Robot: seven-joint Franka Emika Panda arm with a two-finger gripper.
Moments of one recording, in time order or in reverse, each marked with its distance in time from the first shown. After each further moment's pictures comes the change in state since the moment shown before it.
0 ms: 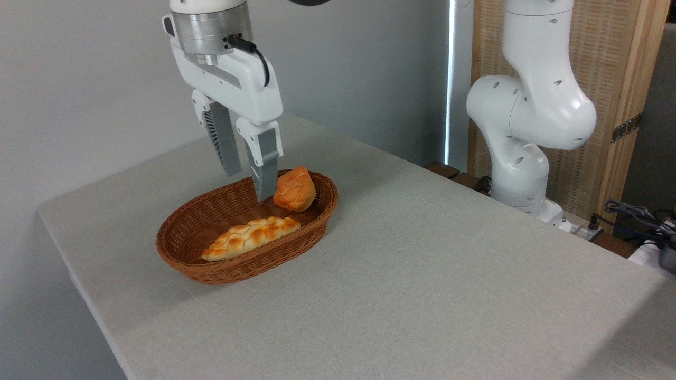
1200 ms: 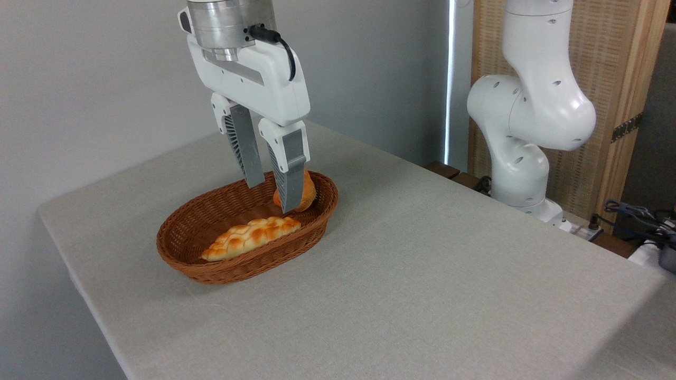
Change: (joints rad) arm -0.026 0.003 0.107 0.042 0.064 -0.048 0.078
